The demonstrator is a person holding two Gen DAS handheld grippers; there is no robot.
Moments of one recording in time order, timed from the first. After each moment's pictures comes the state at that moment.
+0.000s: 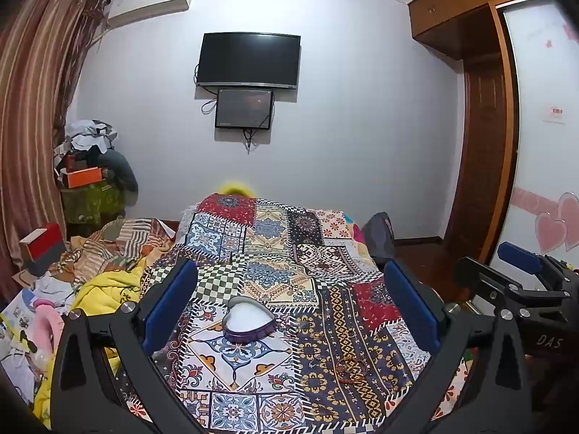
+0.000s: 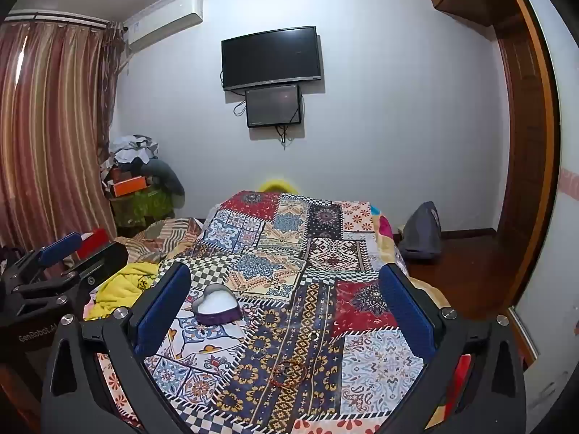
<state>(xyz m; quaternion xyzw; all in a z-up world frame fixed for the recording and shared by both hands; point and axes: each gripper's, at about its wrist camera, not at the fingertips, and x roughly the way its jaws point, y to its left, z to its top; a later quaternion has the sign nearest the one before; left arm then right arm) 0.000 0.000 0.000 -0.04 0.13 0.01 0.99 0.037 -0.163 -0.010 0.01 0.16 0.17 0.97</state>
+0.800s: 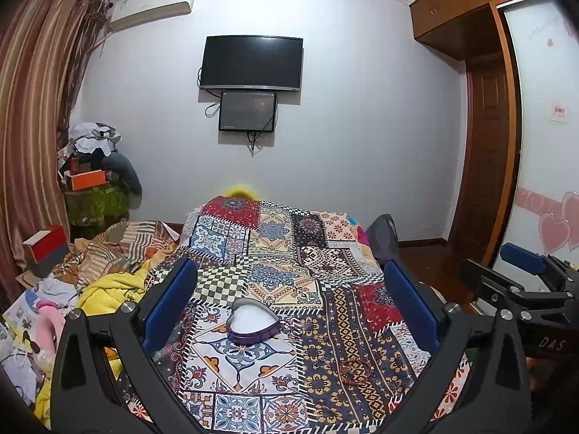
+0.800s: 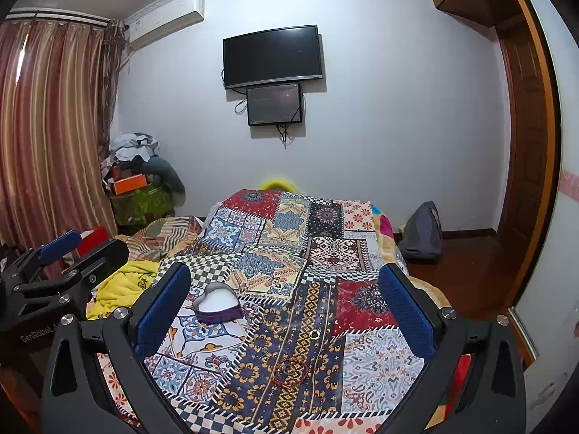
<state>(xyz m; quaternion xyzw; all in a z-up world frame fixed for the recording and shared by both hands) -0.005 0.000 0.005 -0.04 0.13 0.02 0.99 0.038 -0.163 -0.011 0.01 0.16 0.17 0.97</state>
